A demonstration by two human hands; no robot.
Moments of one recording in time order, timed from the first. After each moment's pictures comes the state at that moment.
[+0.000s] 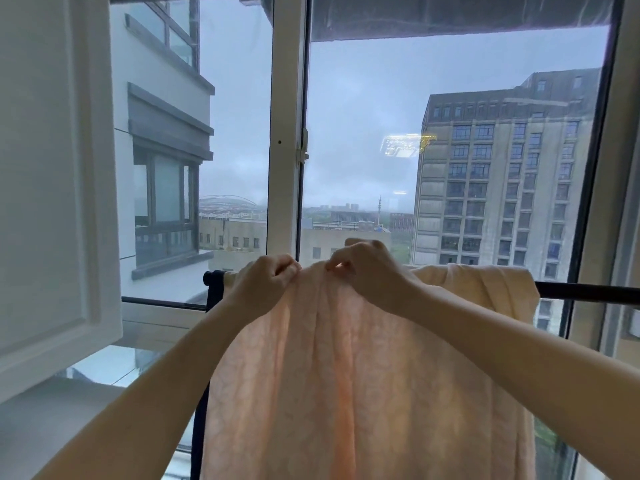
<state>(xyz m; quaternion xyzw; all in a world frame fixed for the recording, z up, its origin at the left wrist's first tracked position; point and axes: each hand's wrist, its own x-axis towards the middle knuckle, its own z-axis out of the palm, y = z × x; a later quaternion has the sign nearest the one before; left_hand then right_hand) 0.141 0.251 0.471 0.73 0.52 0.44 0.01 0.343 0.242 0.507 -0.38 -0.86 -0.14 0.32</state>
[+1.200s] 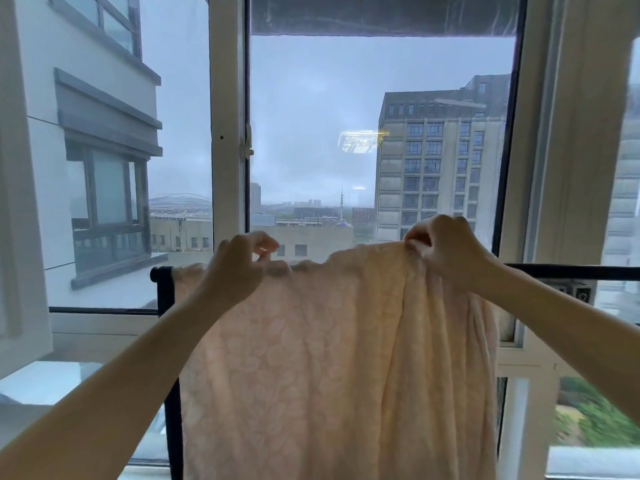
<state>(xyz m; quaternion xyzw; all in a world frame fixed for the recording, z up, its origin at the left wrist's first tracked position) 0.199 0.243 0.487 0.74 0.45 0.49 -0.08 0.502 0.196 0.529 -0.54 -0.74 -0.21 0.35</state>
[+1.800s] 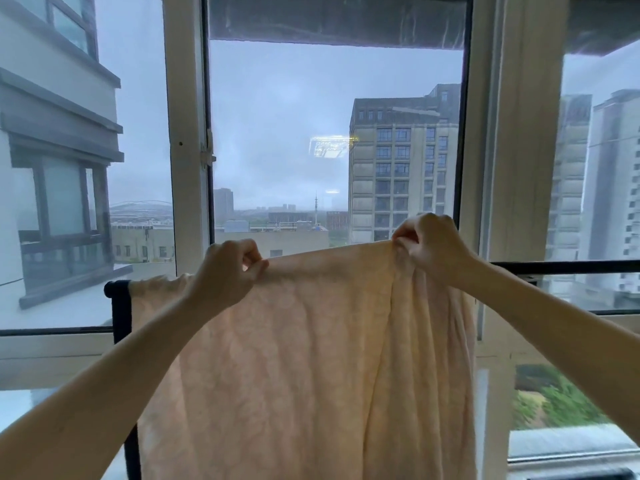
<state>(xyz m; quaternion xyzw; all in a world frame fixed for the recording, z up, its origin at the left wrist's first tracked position) 0.236 0.244 0.493 0.77 0.42 0.47 -0.10 0.536 0.180 0.534 -0.57 -0.71 -0.21 0.37</state>
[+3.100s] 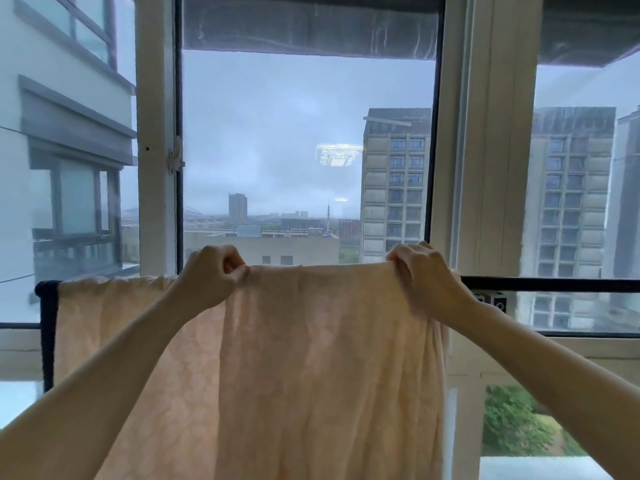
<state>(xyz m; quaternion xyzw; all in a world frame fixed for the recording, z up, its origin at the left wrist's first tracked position) 0.332 0.229 0.496 0.75 0.48 0.45 -0.04 0.668 0.200 0.494 -0.50 -0.75 -0.23 0.36</state>
